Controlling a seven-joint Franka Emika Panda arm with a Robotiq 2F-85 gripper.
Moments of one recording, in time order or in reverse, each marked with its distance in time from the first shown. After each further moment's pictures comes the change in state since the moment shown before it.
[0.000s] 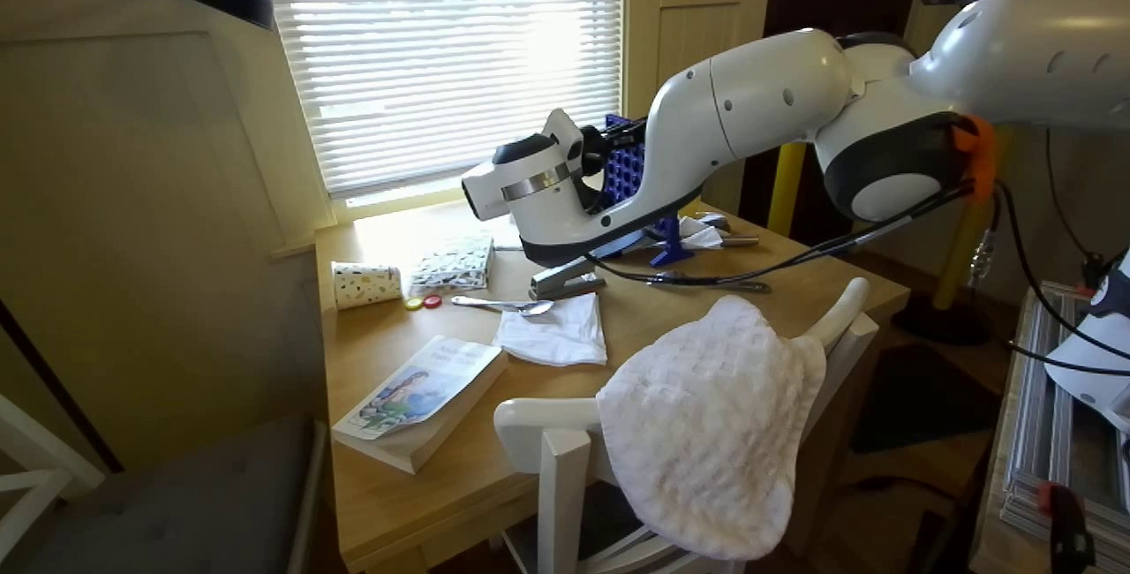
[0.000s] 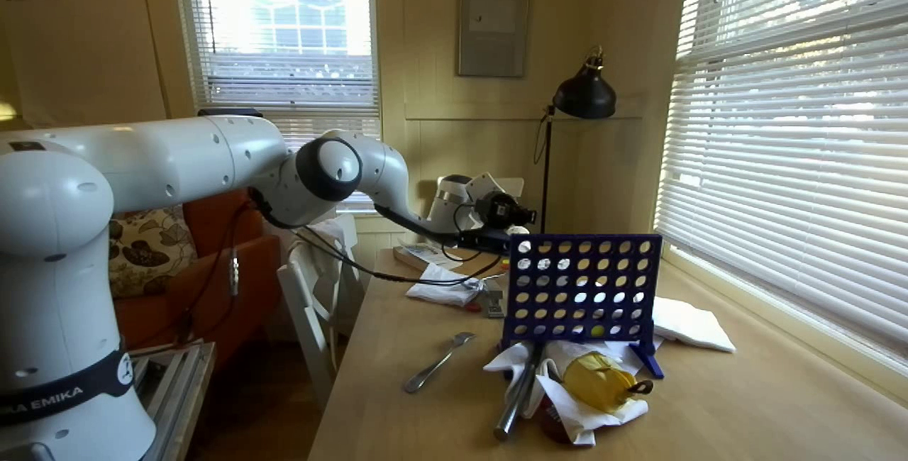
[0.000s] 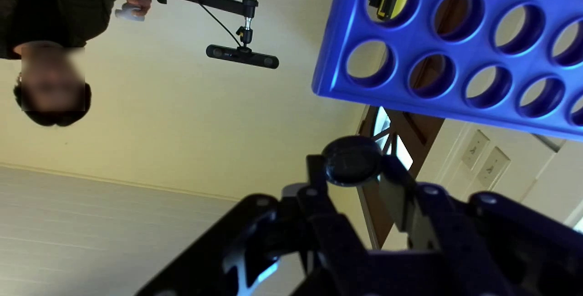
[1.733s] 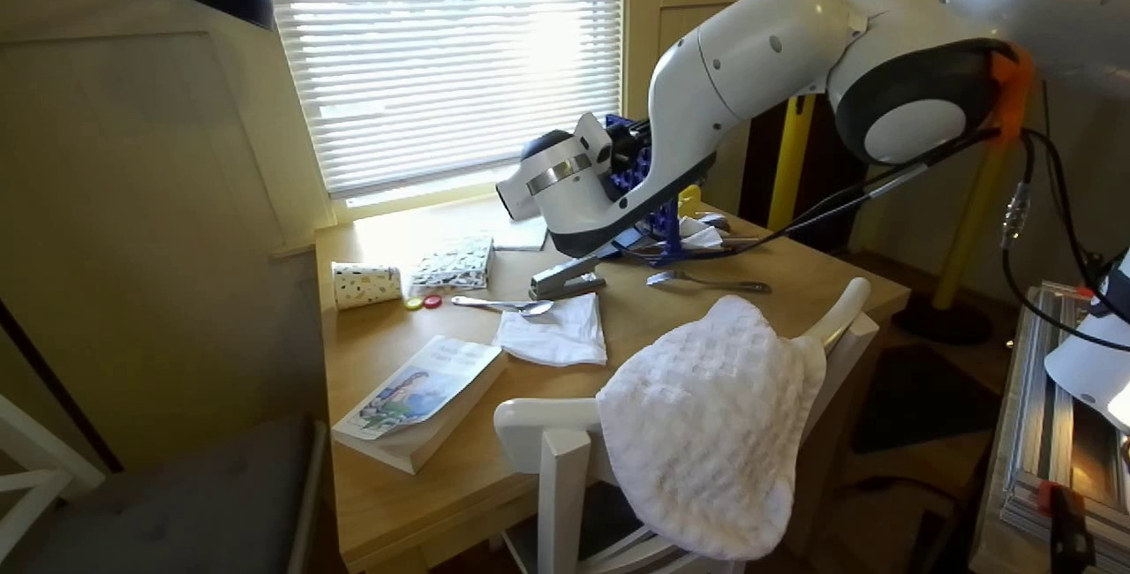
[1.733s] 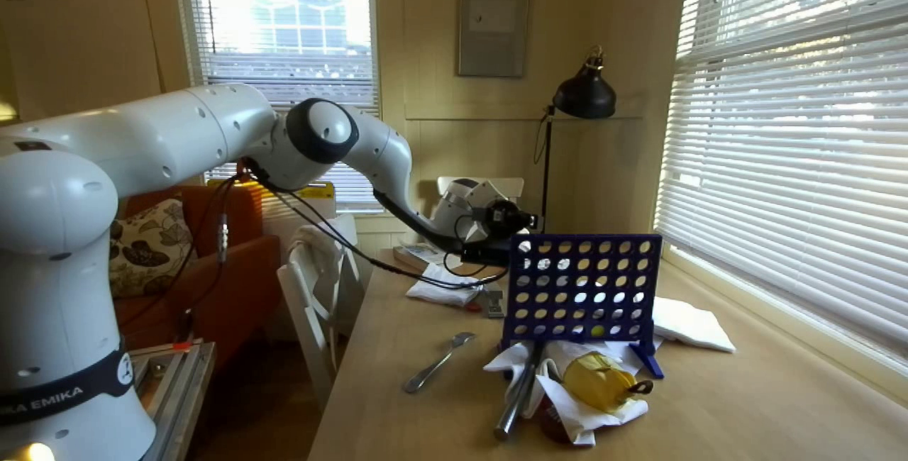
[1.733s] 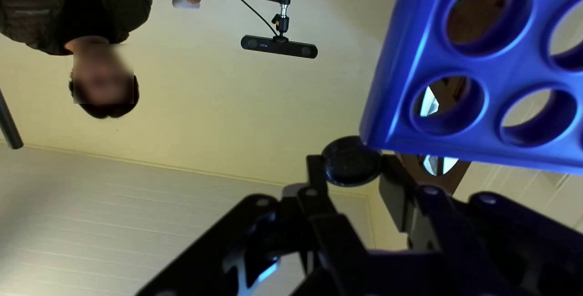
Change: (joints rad) arm 0.036 -0.190 0.018 -0.400 0.015 0.026 0.229
